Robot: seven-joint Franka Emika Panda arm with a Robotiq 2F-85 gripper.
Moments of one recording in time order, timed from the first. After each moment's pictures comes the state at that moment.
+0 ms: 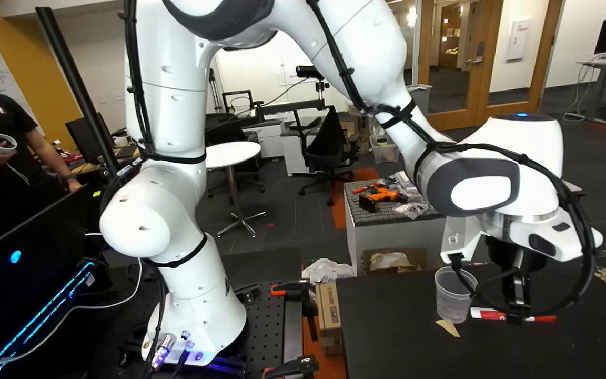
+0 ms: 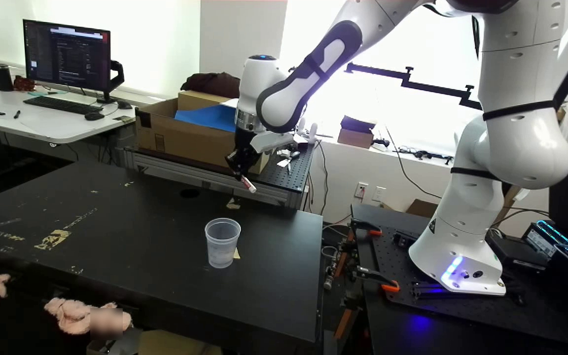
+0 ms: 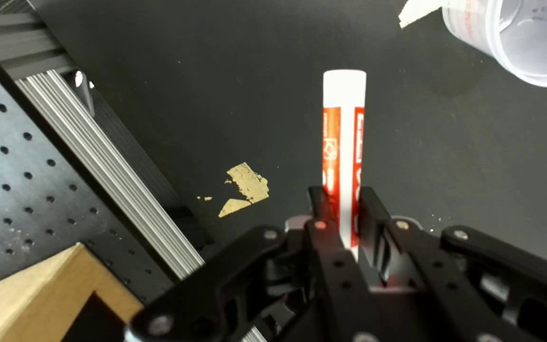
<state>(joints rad) 0.03 0.36 -0.21 -2.18 -0.05 2.67 0.40</state>
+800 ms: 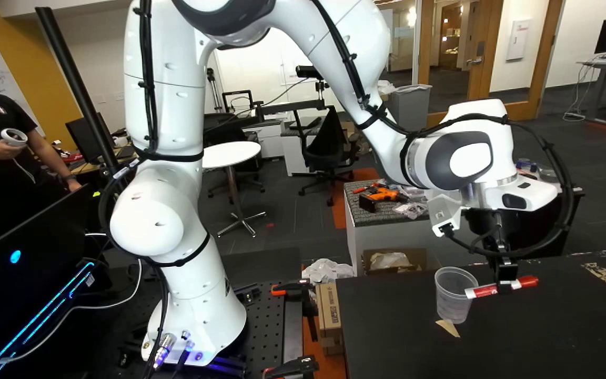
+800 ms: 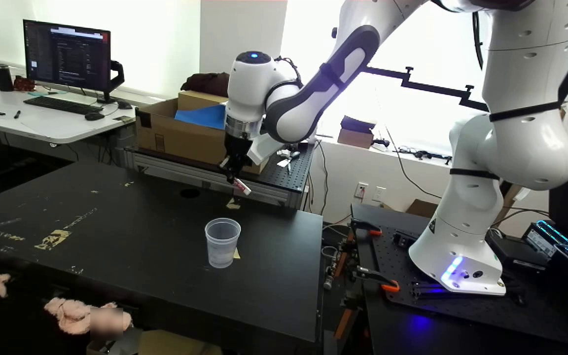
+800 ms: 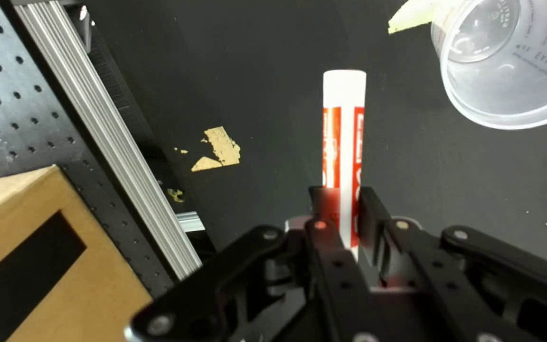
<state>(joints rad) 0.18 0.33 -0.25 -2.20 -0.38 2.67 0.60</state>
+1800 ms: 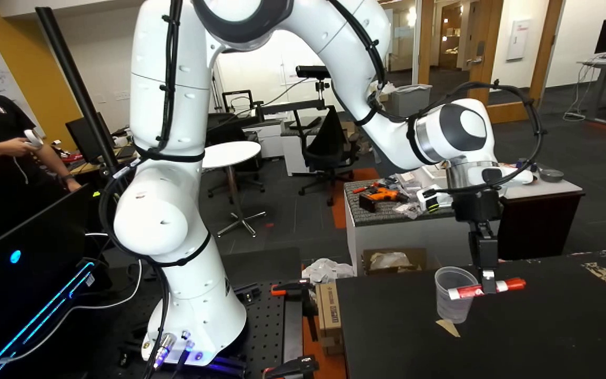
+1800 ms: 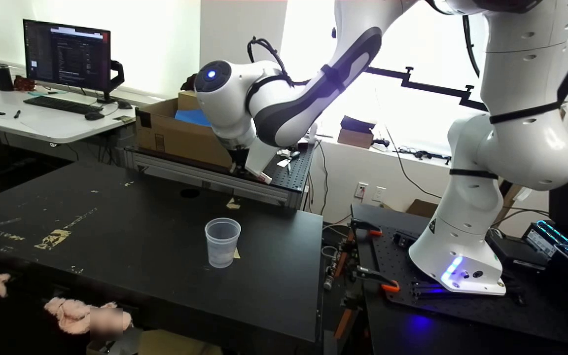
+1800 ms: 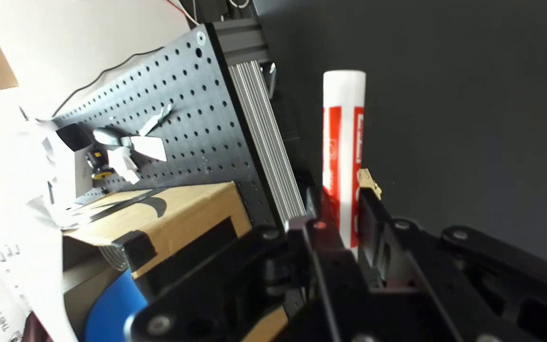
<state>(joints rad) 0.24 0.38 -0.16 -2.05 -0.70 2.09 0.94</state>
